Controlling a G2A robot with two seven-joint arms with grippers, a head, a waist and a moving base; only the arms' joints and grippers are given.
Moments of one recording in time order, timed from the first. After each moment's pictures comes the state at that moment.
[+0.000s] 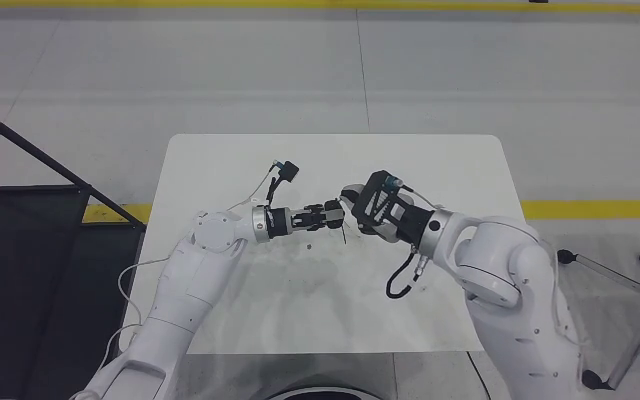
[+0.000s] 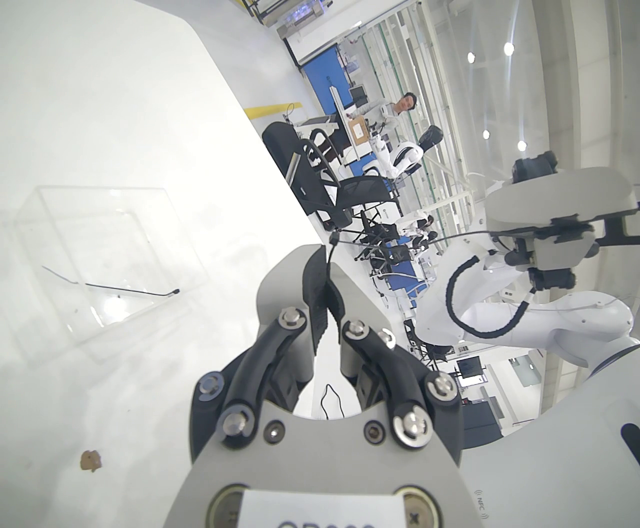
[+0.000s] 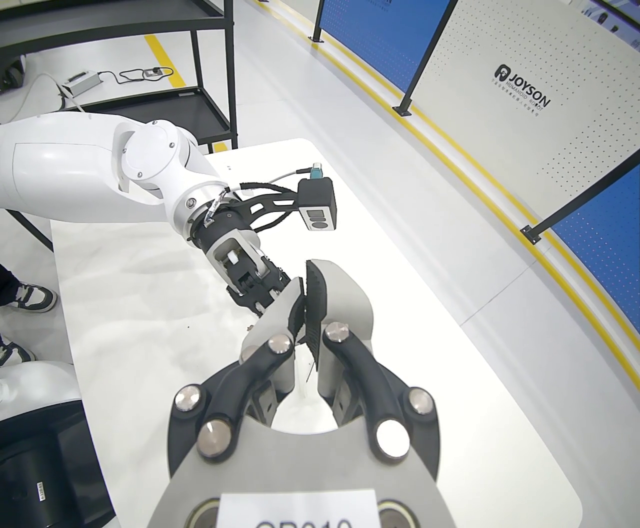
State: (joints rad) left arm 0.85 -1.35 -1.21 -1.10 -0.11 -0.61 -1.07; right arm -1.01 -1.27 1.24 -1.98 -1.06 -0.63 0.80
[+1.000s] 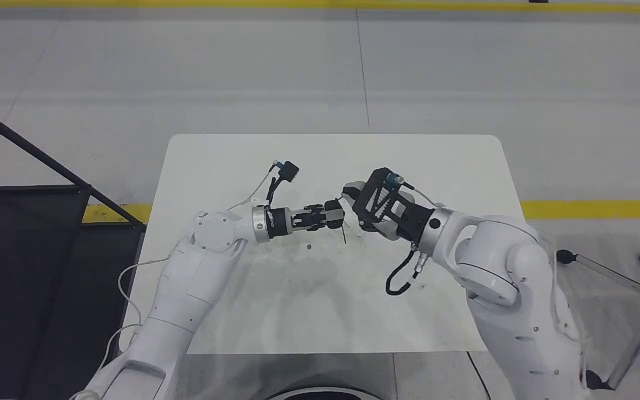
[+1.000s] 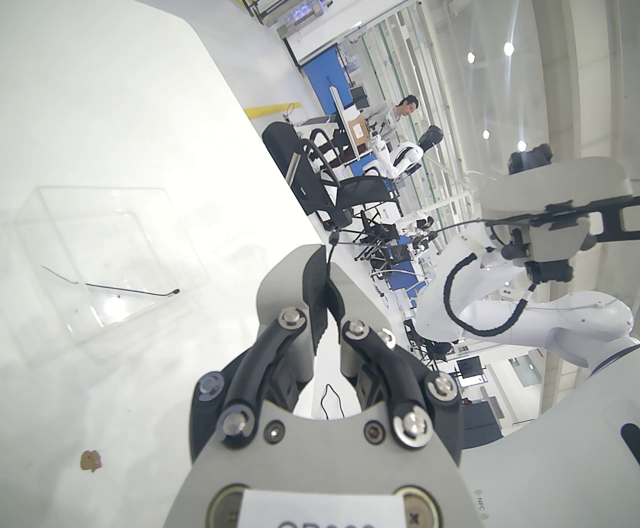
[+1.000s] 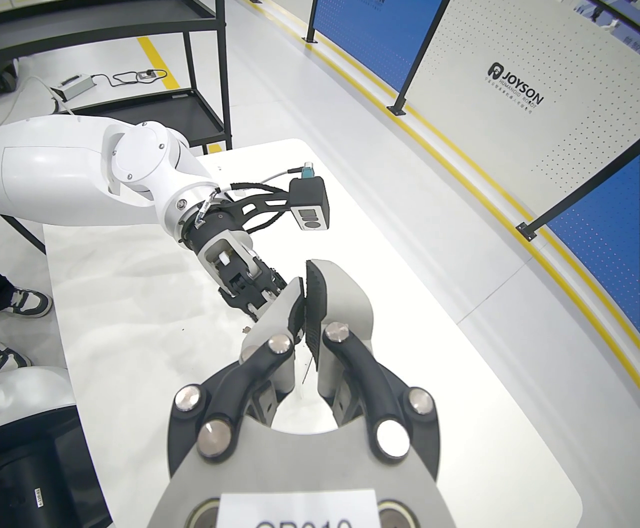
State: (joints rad) left arm 0.85 -1.35 -1.21 -1.10 -0.11 -0.61 -1.07; right arm -1.00 -1.24 1.22 -1.97 -1.06 -0.59 0.77
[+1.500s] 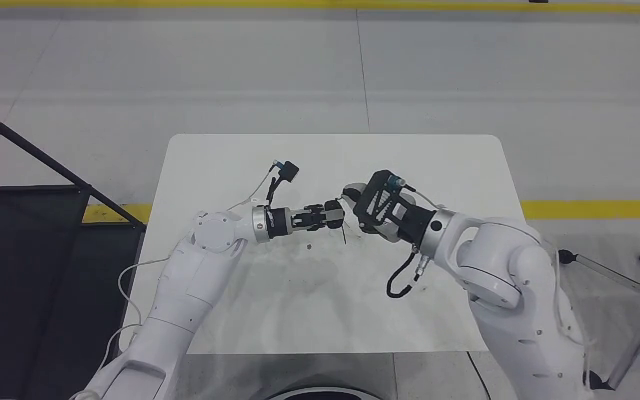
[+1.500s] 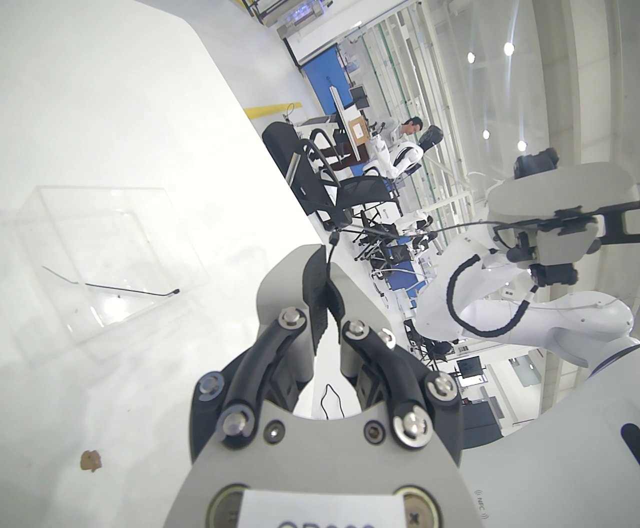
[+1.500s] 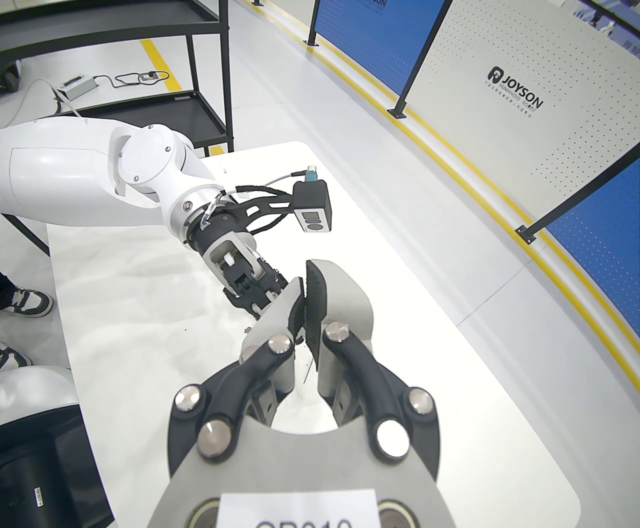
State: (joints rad) left arm 0.85 -1.35 -1.21 -1.10 -0.11 -0.61 -1.07; right arm -1.00 -1.23 1.22 -1.99 -1.05 -0.59 0.76
